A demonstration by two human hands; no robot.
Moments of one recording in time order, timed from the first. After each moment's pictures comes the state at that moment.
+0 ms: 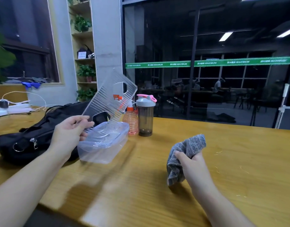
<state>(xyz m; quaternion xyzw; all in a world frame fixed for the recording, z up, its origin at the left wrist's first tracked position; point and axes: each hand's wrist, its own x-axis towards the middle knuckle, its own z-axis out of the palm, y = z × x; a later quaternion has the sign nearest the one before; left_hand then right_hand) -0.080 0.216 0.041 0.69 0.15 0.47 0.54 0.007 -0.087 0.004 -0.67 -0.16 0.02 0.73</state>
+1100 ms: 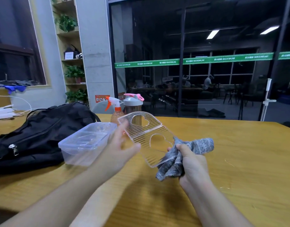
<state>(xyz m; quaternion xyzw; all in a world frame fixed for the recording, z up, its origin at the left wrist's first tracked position) -0.050 0.073 0.023 0.81 0.01 0.26 0.52 0.015 -0.099 0.010 -0.44 0.00 0.07 0.89</state>
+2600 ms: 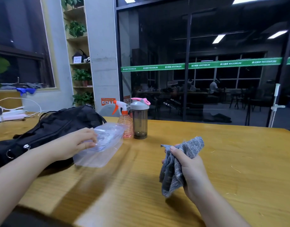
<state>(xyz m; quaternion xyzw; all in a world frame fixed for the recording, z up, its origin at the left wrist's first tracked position) -0.075 0.240 0.050 0.98 -0.03 0.16 0.12 -0.001 -0.101 0.013 -0.53 -0.14 0.10 0.83</state>
